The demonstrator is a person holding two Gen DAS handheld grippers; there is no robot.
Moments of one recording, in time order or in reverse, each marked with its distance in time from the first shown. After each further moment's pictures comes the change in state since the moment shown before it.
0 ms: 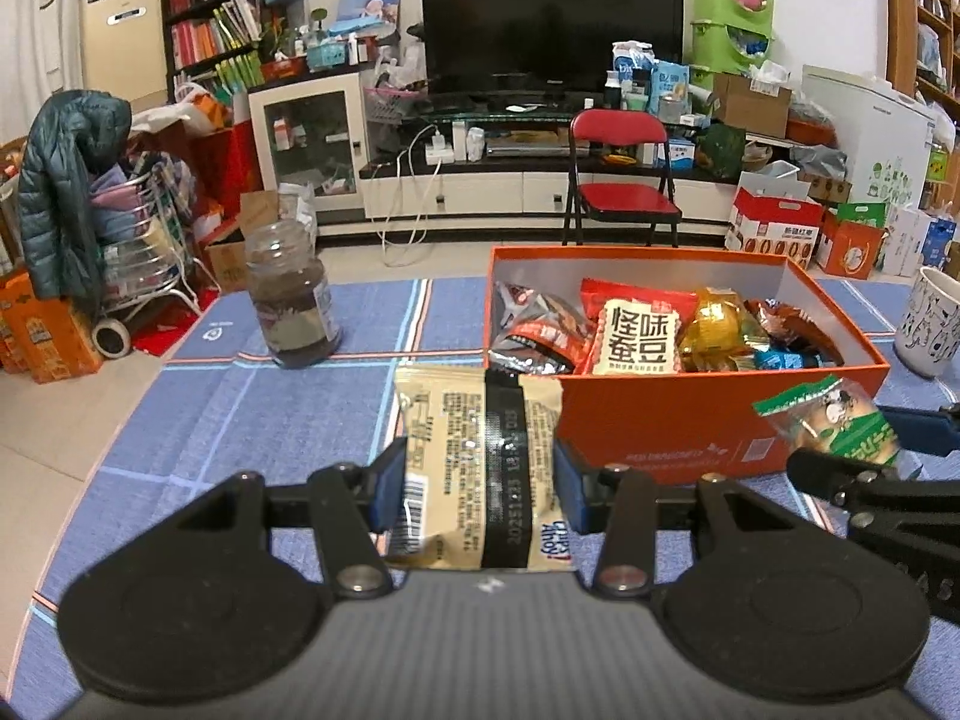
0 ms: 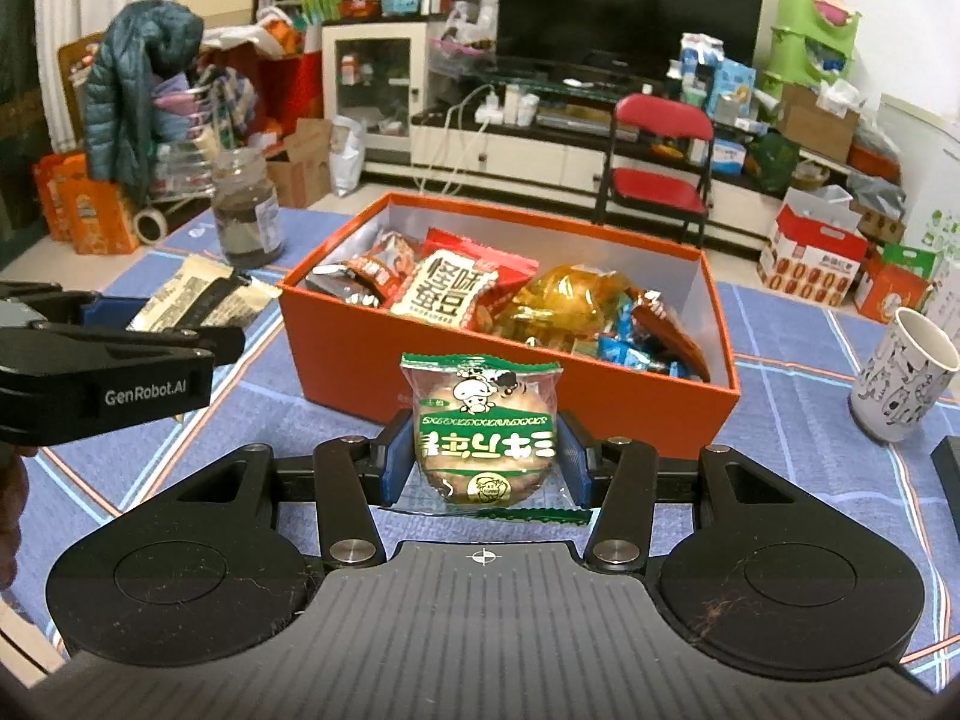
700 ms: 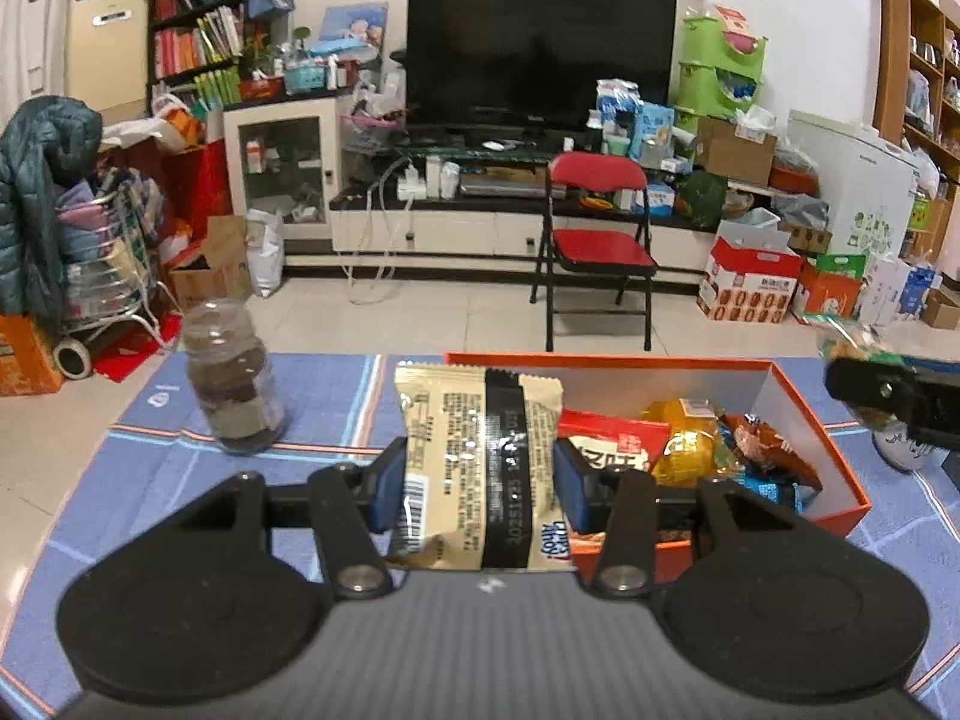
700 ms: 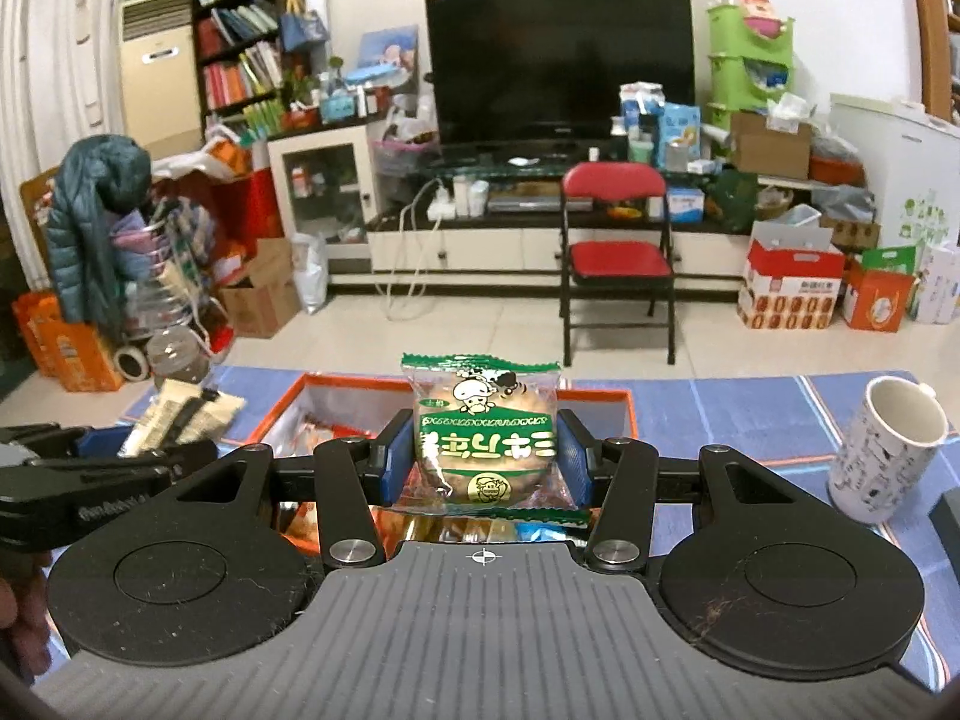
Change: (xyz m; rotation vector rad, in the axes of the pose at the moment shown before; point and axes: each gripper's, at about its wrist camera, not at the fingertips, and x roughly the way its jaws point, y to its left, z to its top) left arm 0.039 -0.017 0.065 -0.039 -0.050 -0.068; right arm 0.013 -0.079 0.076 0.160 -0.157 -0.001
